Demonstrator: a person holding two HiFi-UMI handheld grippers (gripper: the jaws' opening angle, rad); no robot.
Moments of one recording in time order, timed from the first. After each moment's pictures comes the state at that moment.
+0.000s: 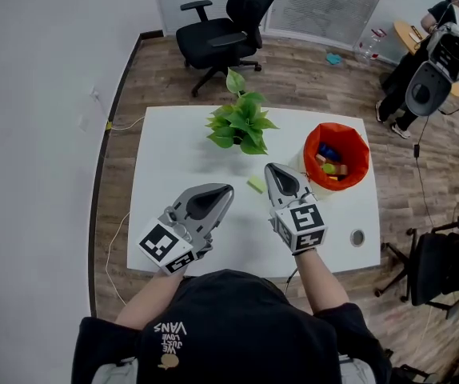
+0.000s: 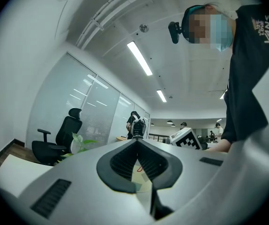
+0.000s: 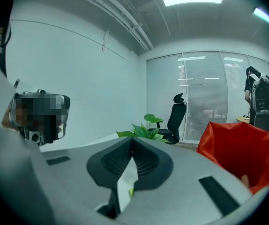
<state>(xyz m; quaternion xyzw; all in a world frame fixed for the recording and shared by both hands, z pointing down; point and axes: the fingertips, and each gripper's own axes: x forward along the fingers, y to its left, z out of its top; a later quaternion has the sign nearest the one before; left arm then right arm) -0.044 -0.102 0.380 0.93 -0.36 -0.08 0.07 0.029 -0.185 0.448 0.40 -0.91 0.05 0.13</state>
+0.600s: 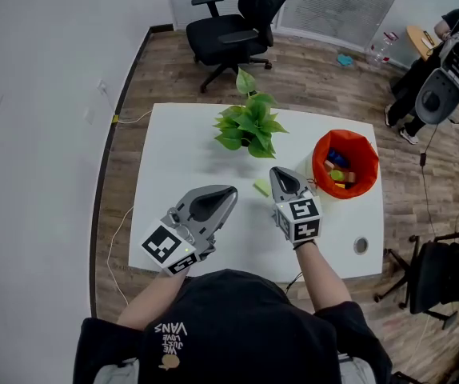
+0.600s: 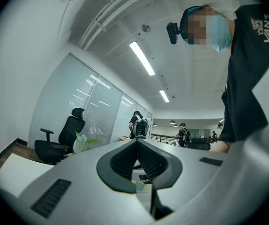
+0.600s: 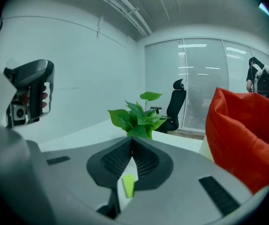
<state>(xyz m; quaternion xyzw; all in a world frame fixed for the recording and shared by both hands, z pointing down) -0.050 -0.112 0.385 0.92 -0.38 -0.08 0.08 0.031 -0.214 0.520 0.40 -0.89 0.09 0.19</state>
